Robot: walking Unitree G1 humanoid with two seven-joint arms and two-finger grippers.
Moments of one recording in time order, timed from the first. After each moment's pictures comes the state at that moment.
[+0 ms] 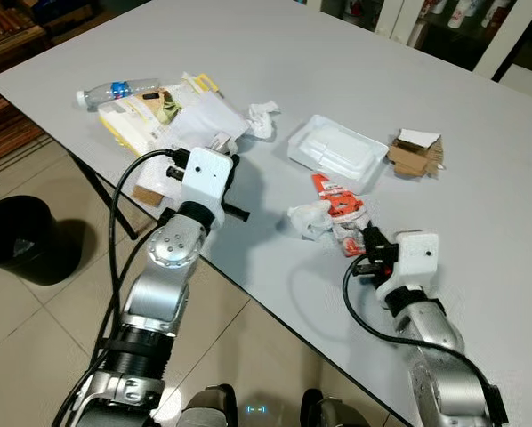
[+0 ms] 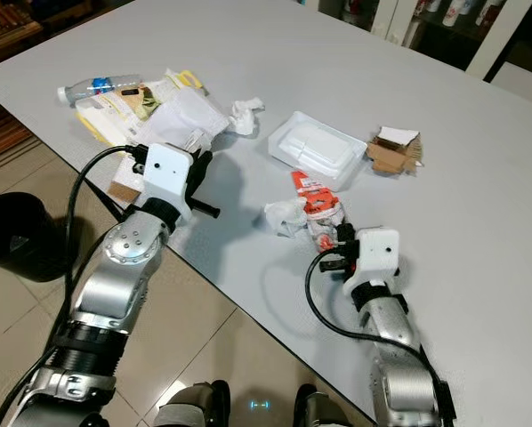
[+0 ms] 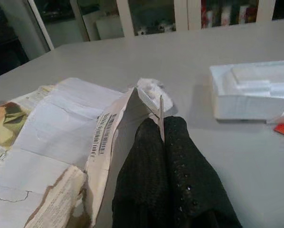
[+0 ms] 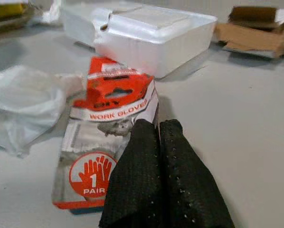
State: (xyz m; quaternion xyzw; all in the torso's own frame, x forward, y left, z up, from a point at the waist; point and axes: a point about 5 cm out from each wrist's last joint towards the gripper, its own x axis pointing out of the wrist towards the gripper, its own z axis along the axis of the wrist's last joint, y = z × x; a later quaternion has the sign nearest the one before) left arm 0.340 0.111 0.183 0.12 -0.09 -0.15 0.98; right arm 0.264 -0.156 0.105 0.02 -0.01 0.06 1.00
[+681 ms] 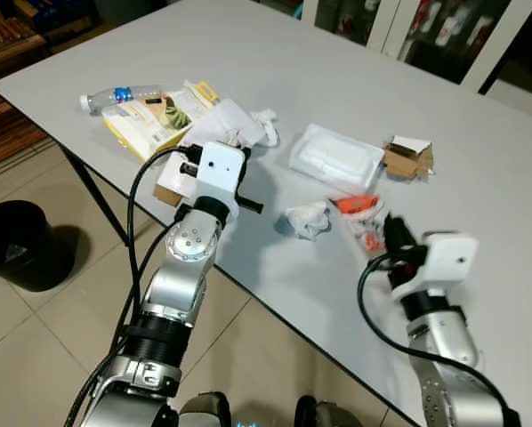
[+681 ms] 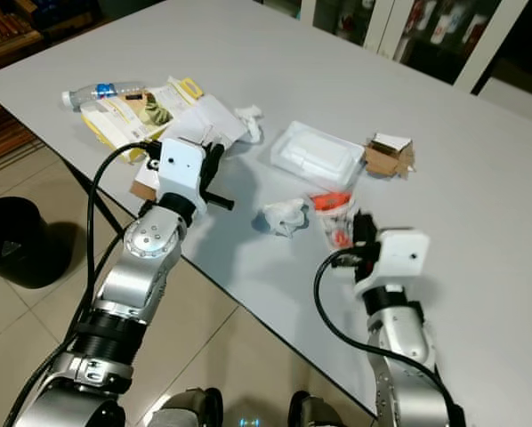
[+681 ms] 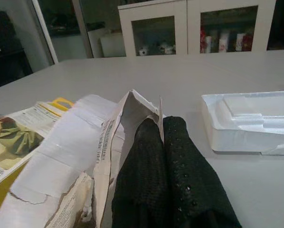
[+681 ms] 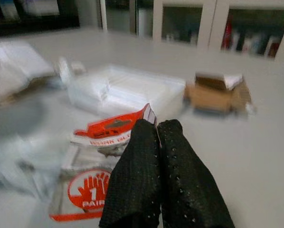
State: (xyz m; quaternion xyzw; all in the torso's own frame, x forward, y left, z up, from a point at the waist) left arm 0.348 0.095 0.181 0.09 -0.11 -0.14 0.98; right arm 0.247 -0.161 0.139 0.03 -0.08 0.03 1.00
